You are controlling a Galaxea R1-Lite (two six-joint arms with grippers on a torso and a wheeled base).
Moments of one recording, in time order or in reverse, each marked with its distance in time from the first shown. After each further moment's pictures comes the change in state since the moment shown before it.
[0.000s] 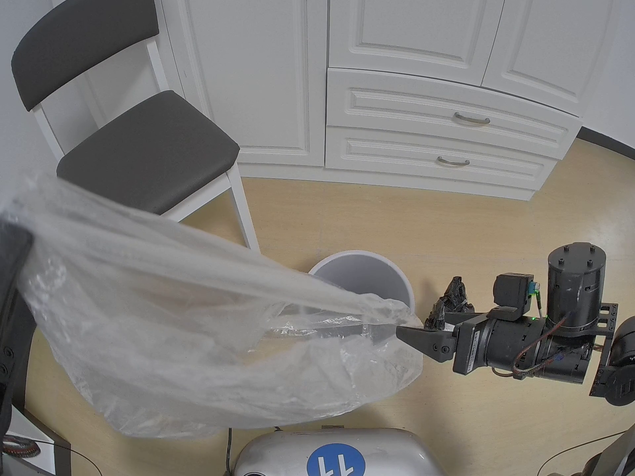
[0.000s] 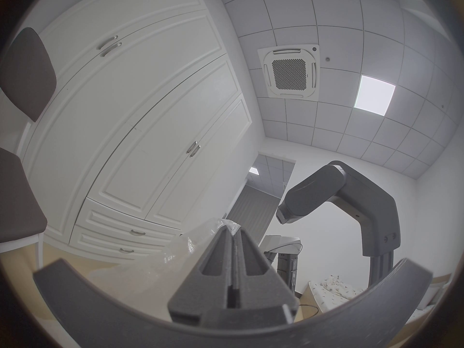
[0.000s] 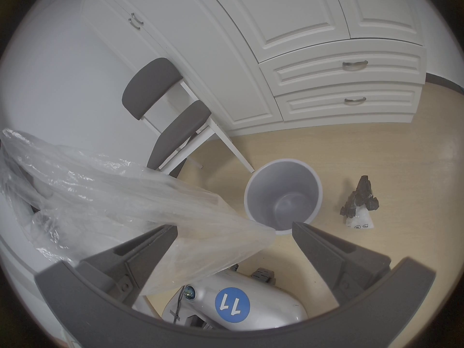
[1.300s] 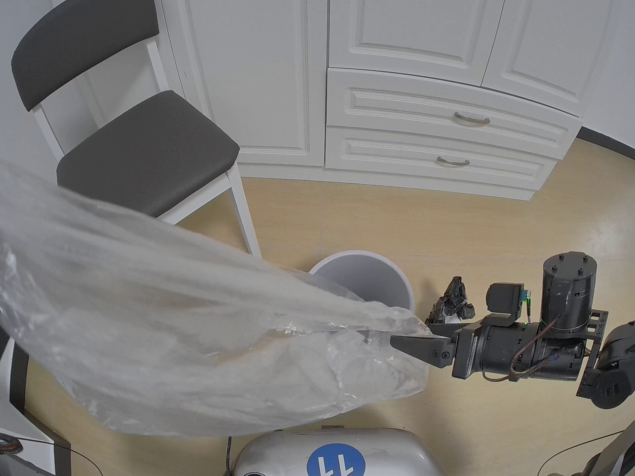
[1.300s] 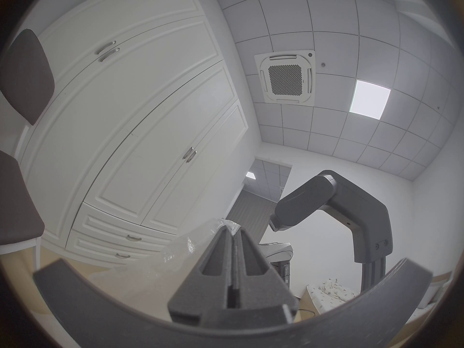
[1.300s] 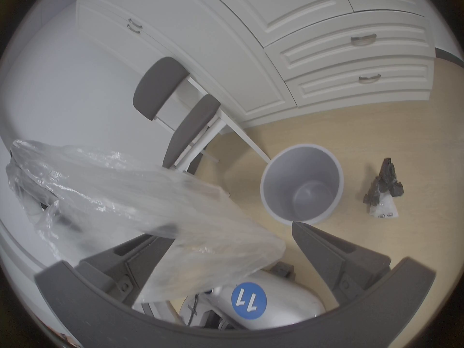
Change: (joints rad) left arm -0.017 -0.029 0.001 -0.011 -0.002 0.004; right arm -0.070 0.070 0.070 -0.158 0.213 0.042
